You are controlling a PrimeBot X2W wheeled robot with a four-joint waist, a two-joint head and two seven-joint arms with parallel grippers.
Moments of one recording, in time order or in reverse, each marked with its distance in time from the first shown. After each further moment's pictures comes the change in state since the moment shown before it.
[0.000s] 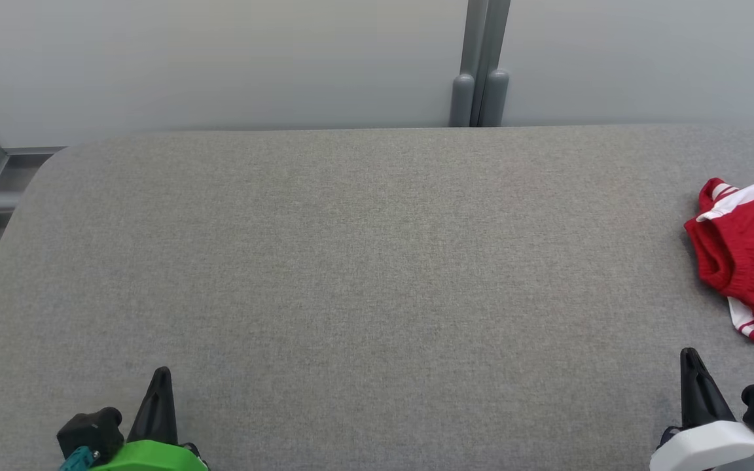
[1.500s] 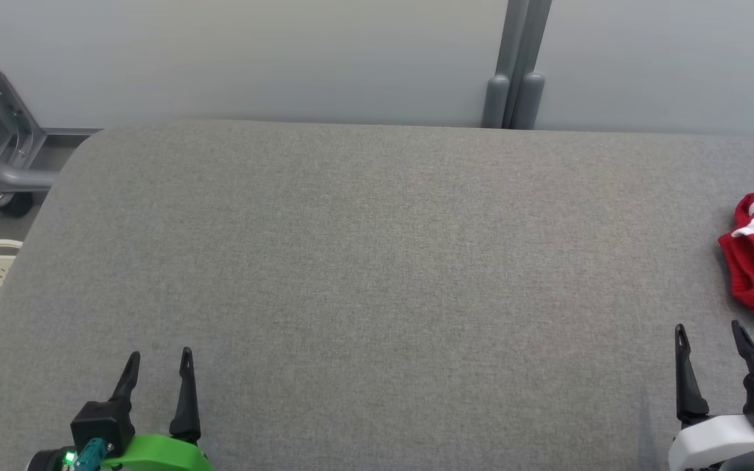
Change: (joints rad) left arm -0.016 0.082 -0.111 -0.037 0.043 0.082 -0.057; right arm -0.005 -0.028 -0.023 -0.088 -0.248 0.000 -0.060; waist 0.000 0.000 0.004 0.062
